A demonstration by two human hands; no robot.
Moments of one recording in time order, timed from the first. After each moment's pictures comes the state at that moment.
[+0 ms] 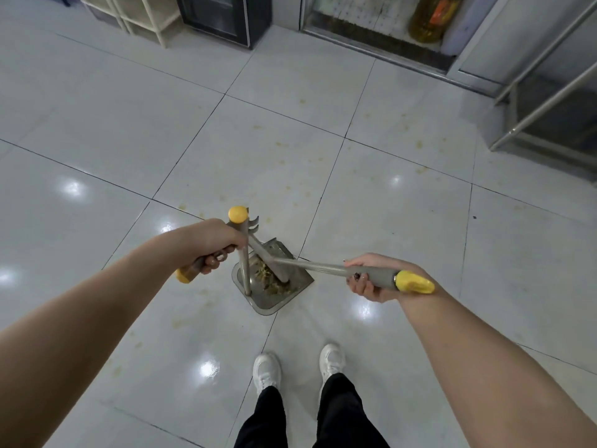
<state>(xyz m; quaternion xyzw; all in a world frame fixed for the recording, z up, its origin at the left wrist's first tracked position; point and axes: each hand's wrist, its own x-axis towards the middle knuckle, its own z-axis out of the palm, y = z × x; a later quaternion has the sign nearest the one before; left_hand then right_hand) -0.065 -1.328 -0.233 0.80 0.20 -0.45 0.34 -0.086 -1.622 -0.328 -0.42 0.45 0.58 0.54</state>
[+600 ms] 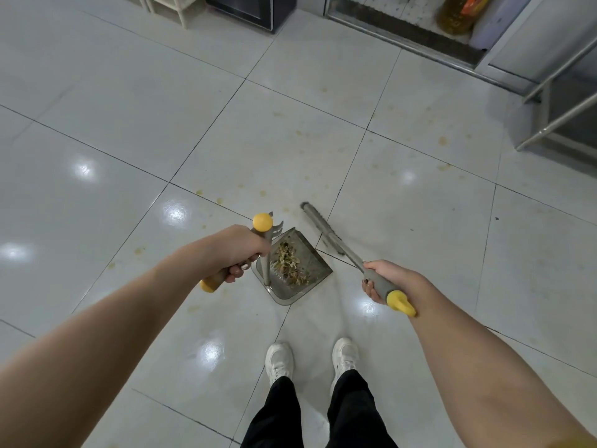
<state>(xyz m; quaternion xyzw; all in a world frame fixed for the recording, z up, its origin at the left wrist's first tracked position) -0.090 -1.289 -0.258 0.79 0.20 -0.45 0.37 -0.103 -1.580 -0.384 -0.48 0.51 0.47 0.54</state>
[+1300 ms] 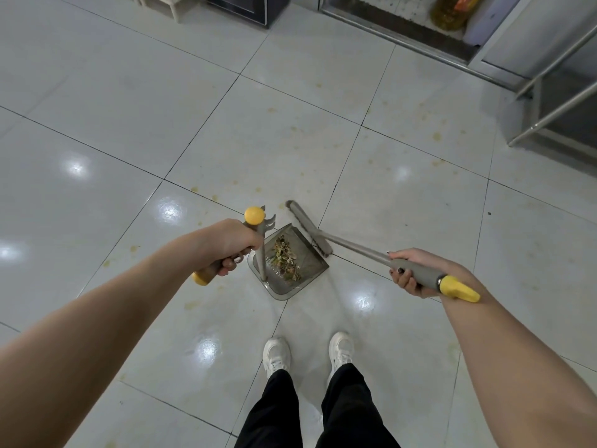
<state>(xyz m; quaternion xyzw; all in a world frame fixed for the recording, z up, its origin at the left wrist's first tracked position) -0.091 -1.284 -0.256 0.79 0.20 -0.45 0.35 -0.099 -1.630 -0.341 -0.48 0.49 0.51 0.52</state>
